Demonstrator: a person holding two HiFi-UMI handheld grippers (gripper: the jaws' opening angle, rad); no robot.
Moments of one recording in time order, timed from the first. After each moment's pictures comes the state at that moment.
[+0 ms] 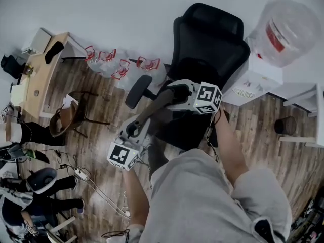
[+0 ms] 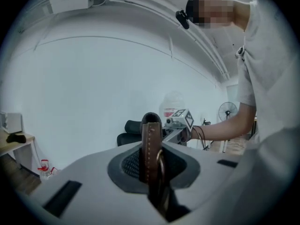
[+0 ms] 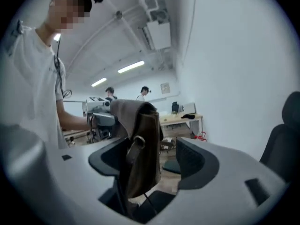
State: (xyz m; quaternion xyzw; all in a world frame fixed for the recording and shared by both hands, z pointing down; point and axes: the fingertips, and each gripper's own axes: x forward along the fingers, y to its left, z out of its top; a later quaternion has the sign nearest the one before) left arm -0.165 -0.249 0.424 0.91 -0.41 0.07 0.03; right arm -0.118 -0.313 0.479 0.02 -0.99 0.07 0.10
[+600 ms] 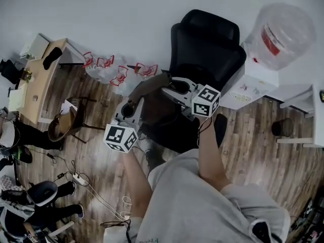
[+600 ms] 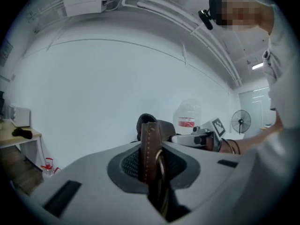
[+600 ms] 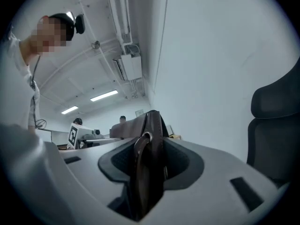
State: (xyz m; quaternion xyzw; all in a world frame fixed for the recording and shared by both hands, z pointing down) left arm -0.181 -0.334 0.397 0.89 -0.46 0.02 0.04; right arm -0.103 -0.369 0.413 0.19 -0.97 0.16 -0.08
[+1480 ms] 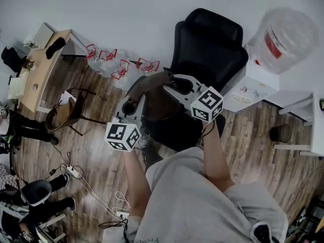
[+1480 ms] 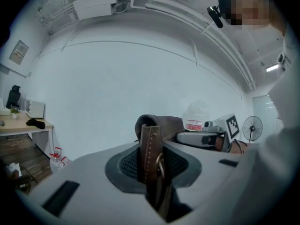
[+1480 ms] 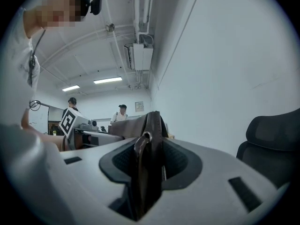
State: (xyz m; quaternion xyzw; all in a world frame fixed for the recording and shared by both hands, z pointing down) left arm -0.179 -0.312 0.397 0.85 -0.52 0.01 0.08; right arm -0.098 -0.342 0.396 0.22 -0.97 0.06 -0.01
